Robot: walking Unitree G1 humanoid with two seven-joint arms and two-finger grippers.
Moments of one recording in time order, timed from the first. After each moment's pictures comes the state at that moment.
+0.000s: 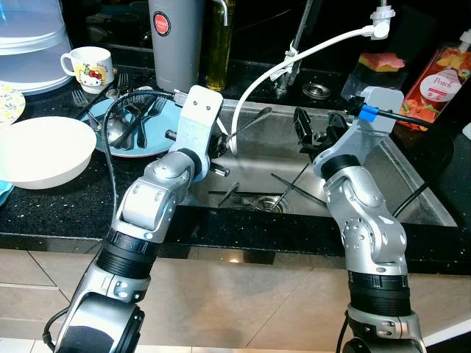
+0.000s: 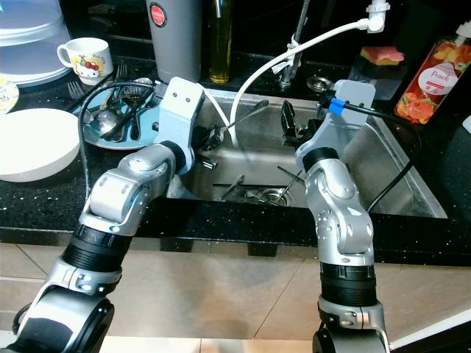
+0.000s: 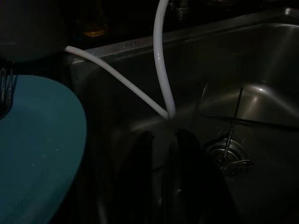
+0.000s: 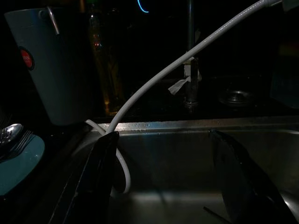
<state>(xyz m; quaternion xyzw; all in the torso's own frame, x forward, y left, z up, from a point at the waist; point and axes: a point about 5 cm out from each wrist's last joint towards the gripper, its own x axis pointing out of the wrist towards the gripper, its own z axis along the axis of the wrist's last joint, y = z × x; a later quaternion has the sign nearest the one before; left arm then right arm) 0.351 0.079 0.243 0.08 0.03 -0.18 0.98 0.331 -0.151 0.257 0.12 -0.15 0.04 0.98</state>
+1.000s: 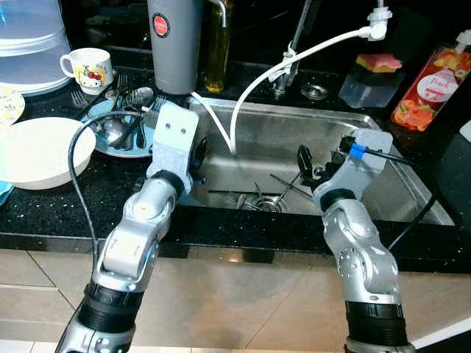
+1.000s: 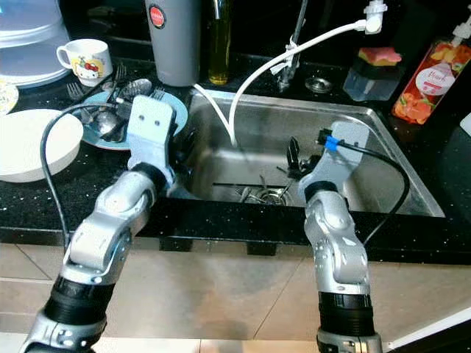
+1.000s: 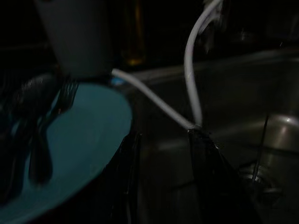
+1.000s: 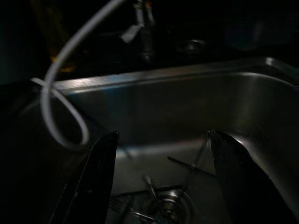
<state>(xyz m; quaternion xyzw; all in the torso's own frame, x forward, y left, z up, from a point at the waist) 0.314 0.113 0.220 0.08 -0.07 -0.11 0.99 0.320 -0.167 0.196 0.11 -0.07 -0.04 0.99</state>
